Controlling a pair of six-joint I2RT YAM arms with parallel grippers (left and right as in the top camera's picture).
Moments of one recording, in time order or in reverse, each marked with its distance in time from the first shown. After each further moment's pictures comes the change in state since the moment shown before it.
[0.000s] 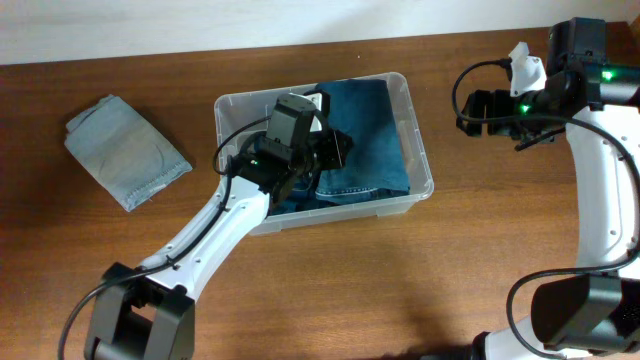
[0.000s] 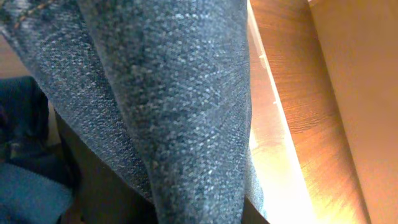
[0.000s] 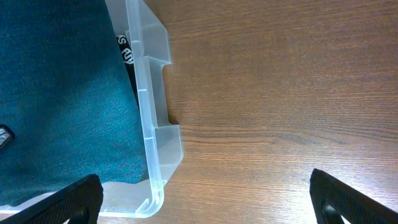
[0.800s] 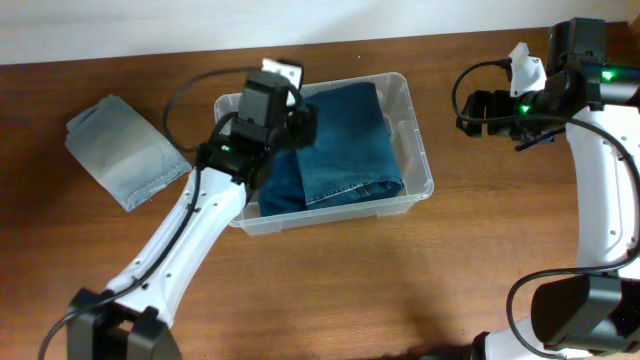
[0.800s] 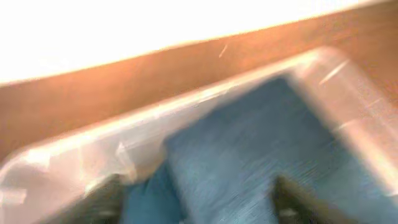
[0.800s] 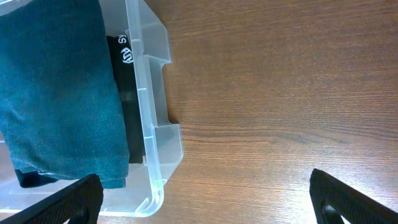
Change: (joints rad) left arm 0.079 -0.070 0.131 -0.099 -0.330 0.505; right arm 0.000 0.000 0.000 -0.003 0.000 0.001
